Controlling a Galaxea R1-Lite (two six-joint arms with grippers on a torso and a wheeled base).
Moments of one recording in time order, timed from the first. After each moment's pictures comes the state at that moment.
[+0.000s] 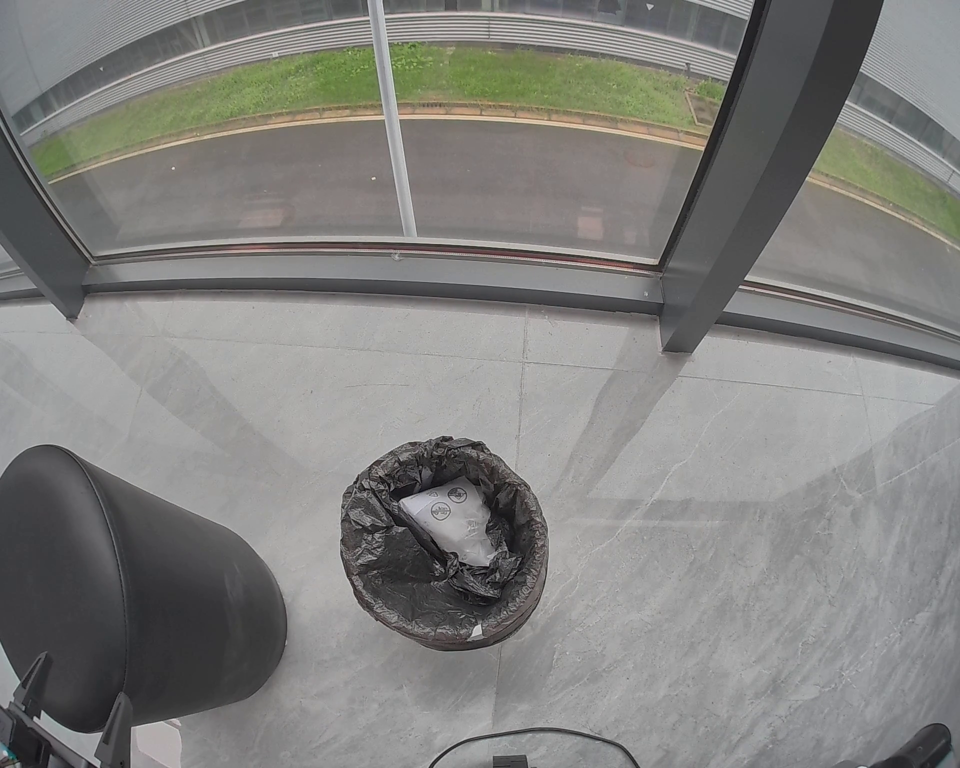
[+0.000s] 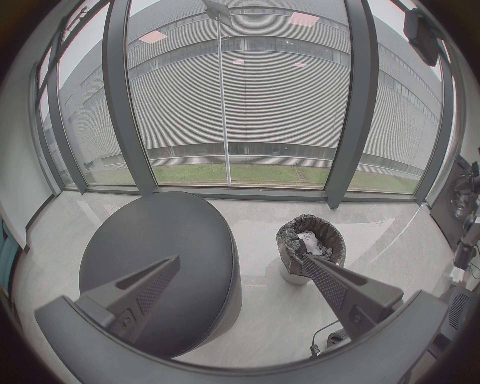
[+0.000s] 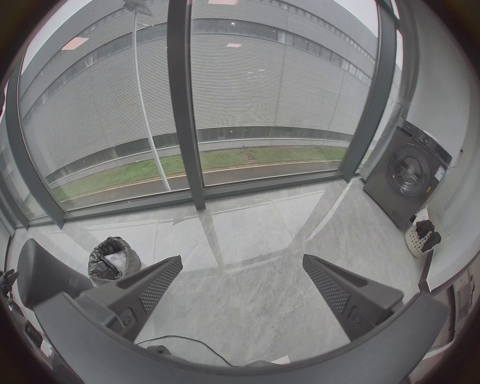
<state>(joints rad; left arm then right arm) 0.00 0.05 -0.03 0.04 -0.01 0.03 0.03 0.07 -0.45 0.61 -0.34 0.25</state>
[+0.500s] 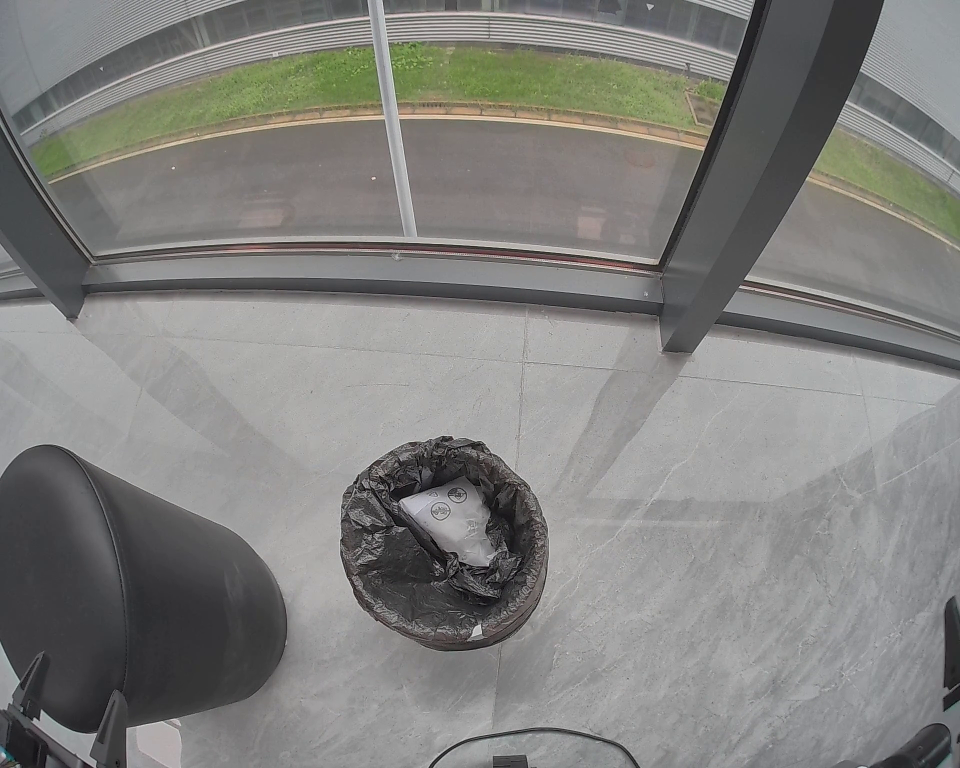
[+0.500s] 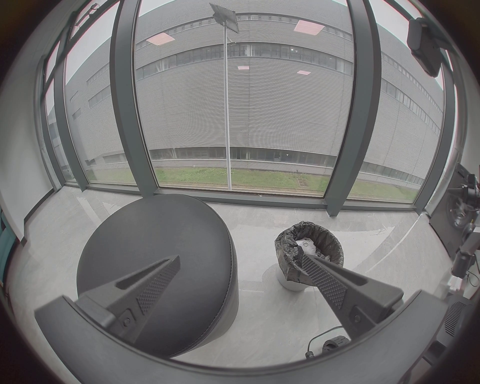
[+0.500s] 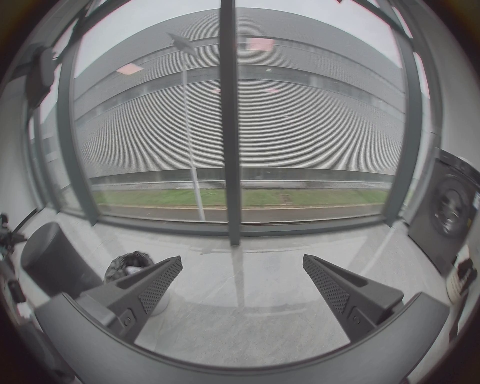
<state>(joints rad) 0.00 0.02 -0.03 0.03 -0.01 -0.01 0.01 0.01 -0.10 -0.04 -0.14 0.07</state>
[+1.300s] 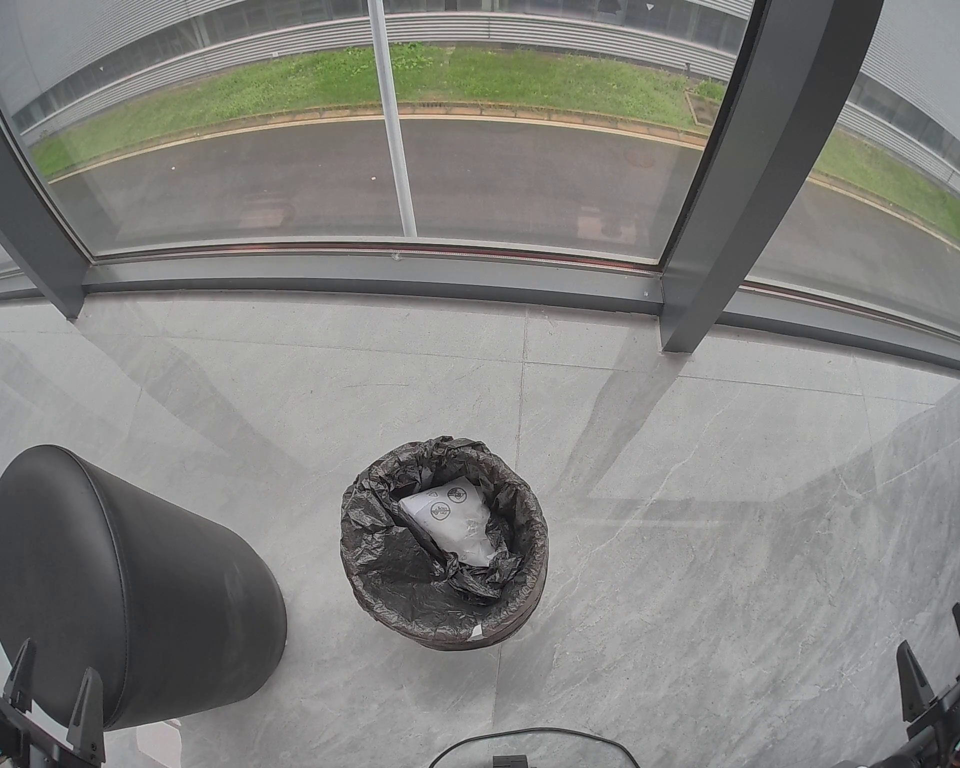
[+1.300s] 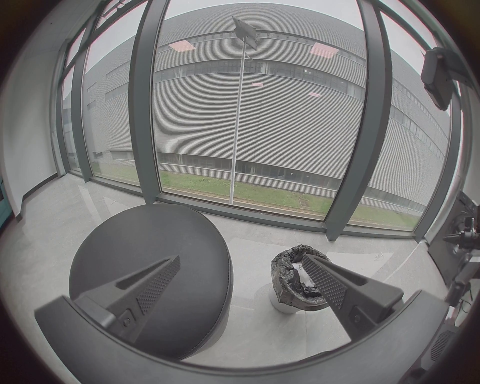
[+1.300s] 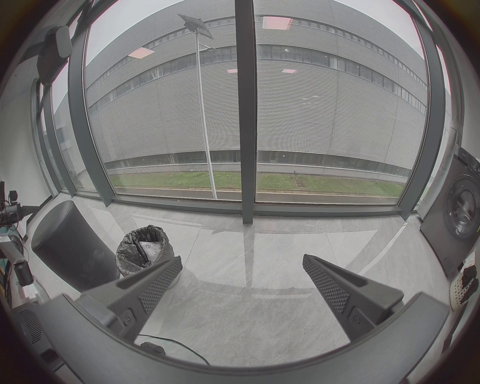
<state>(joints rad) 0.00 0.01 -0.02 -0.08 0.01 -0.12 0.00 0.01 -0.02 0.01 0.00 0.03</state>
